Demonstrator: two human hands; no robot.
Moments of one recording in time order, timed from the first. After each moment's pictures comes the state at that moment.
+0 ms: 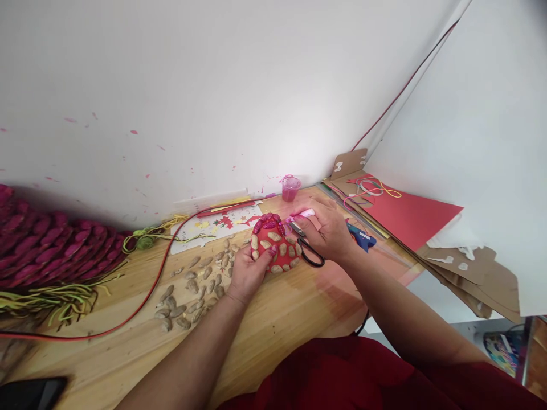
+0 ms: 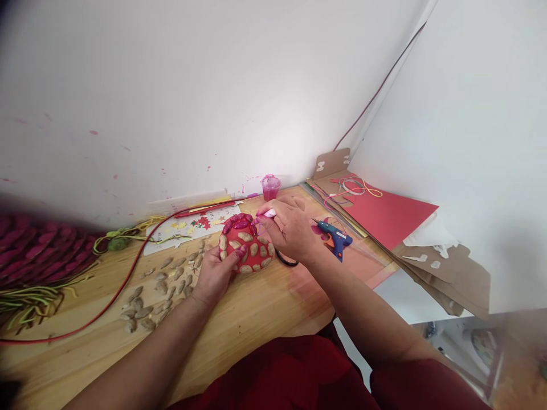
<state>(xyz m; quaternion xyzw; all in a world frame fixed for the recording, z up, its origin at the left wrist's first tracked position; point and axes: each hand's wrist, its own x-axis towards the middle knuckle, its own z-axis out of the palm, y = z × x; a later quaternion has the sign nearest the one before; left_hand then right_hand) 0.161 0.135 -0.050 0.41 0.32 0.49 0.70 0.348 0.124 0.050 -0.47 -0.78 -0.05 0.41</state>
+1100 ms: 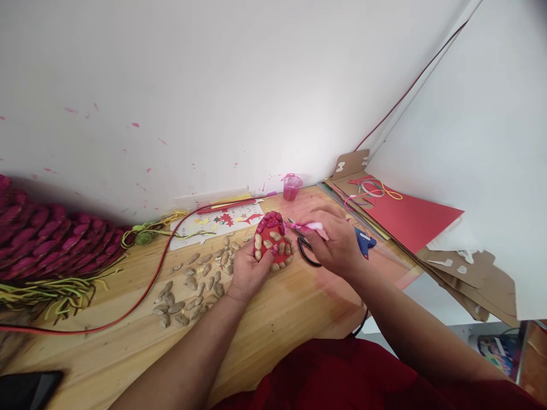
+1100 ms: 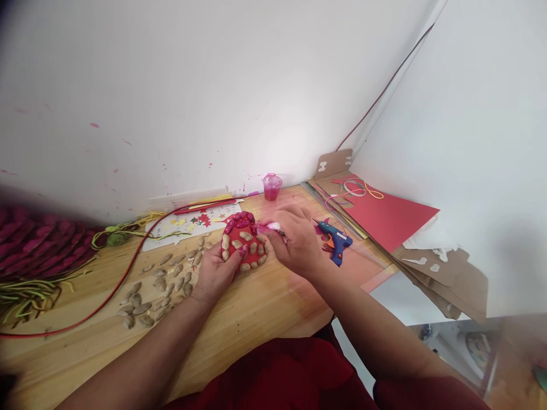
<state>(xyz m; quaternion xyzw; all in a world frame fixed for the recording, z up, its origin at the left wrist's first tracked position) 0.156 0.134 -0.040 0.54 0.37 0.51 0.55 0.344 0.100 0.047 -0.47 -0.78 -0.07 0.40</state>
